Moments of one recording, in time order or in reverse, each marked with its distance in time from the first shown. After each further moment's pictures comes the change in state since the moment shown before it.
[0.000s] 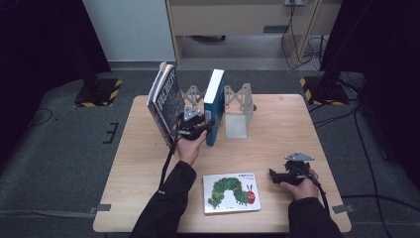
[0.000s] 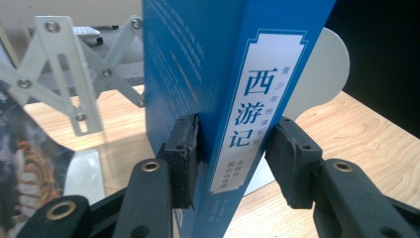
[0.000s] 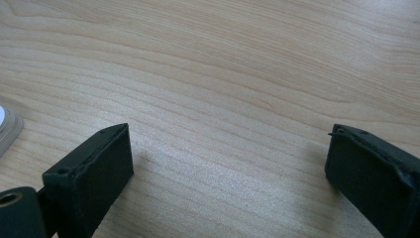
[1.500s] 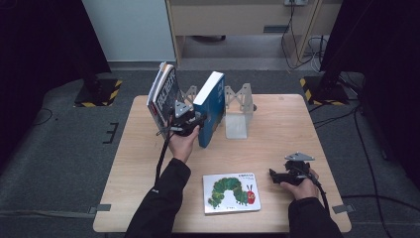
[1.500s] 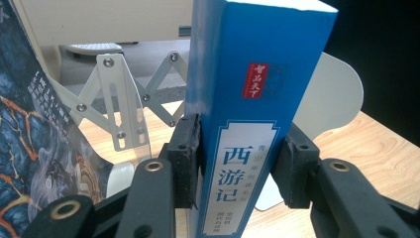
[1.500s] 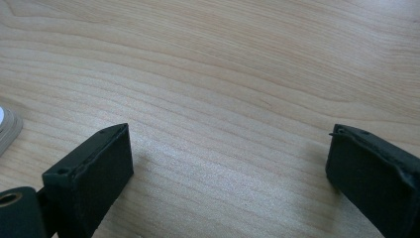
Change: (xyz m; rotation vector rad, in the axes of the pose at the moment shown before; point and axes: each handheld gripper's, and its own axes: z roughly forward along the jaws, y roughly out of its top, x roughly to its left) left arm 0.017 0.016 -0.023 -0.050 0.069 -0.008; right arm 0.000 0.000 0.000 0.000 -0.001 0.002
